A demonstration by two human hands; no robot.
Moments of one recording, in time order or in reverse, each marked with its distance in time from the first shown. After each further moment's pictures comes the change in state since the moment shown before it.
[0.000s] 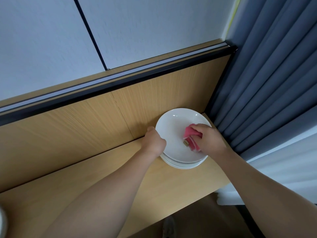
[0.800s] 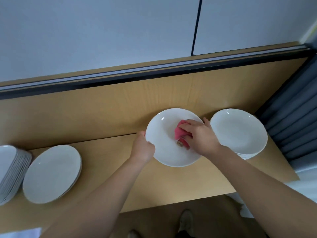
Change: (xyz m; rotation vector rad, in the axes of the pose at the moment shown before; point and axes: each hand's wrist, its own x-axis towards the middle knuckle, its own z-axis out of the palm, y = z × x) left_hand -0.098 -0.170 -0.135 -0.266 0.276 -0.059; right_hand -0.045 -0.172 0.113 -0.273 -0.150 -0.445
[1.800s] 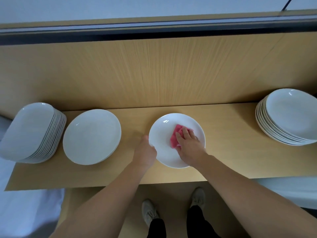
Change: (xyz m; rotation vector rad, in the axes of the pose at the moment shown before) left_hand -0.010 -0.175 -0.089 0.135 -0.043 -0.142; right_hand -0.016 -0.134 0.192 -0.284 -0.524 0.111
